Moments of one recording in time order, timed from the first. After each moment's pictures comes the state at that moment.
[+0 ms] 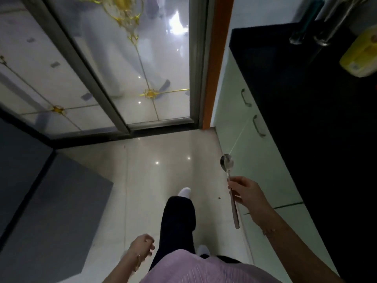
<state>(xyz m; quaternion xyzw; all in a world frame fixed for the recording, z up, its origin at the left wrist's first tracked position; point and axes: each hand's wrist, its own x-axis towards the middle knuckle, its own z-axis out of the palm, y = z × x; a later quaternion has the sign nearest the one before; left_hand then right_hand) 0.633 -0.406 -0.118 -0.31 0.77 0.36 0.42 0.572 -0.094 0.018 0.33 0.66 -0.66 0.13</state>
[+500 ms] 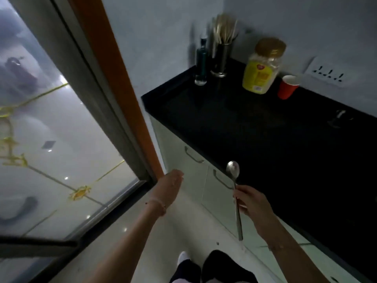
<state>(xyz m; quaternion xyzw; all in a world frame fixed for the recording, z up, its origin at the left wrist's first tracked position) 0.205 -0.149 0.032 0.30 0.83 0.36 0.30 0.405 -0.019 0.056 0.50 0.51 -0.69 -0.13</state>
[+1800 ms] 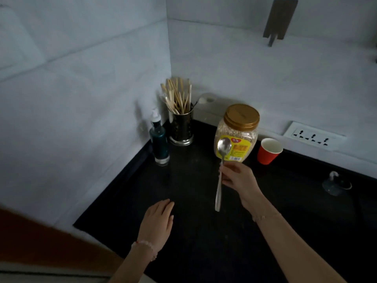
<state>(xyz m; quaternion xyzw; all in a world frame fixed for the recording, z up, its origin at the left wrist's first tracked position) -0.004 0.138 0.004 0.57 0.80 0.09 0.13 0.171 0.301 0.113 0.50 0.51 -0.63 -0.31</state>
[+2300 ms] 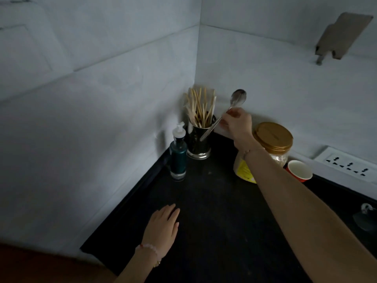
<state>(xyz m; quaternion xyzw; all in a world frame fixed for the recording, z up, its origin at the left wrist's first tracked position) -0.065 0.170 -0.012 0.58 0.80 0.07 0.15 0.013 0.443 0.168 0.48 0.53 -0.55 -0.43</state>
